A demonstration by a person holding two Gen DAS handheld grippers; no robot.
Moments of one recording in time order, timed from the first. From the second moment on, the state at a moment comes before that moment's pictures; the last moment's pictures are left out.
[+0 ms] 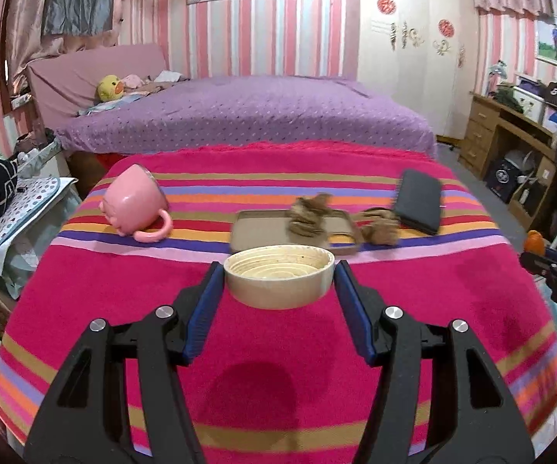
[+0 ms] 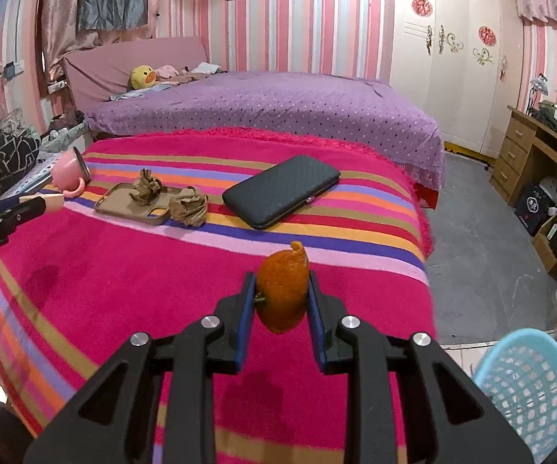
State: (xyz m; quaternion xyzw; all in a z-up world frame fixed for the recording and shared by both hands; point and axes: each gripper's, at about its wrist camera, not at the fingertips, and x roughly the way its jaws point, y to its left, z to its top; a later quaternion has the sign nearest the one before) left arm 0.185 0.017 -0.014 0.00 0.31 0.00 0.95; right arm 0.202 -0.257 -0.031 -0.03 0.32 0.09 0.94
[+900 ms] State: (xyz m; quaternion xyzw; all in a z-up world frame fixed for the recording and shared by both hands) left arm 0.134 -0.322 -0.027 0.07 0.28 -0.25 0.92; right arm 0.071 -0.529 -0.036 0.04 0.33 -0.14 0.93
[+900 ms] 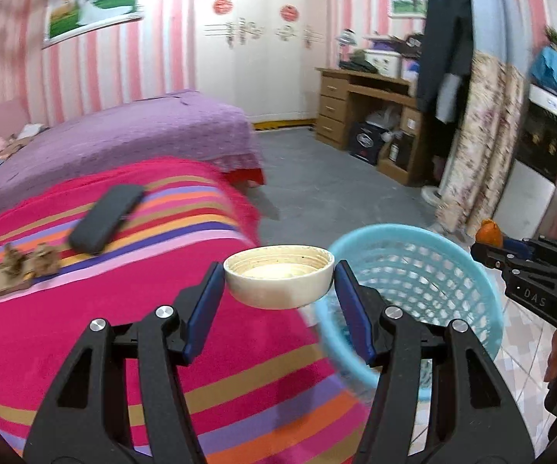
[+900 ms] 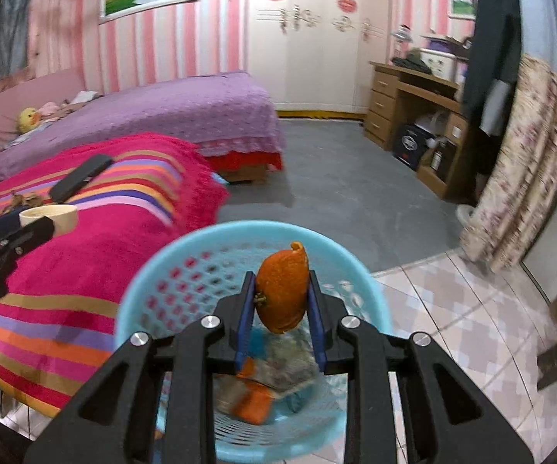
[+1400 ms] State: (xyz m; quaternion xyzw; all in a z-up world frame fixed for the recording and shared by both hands) left arm 0.141 -0.374 -0.043 0.09 0.30 -0.27 0.91; right arm 0.064 -0.560 -0.061 0.07 0.34 -0.17 0.92
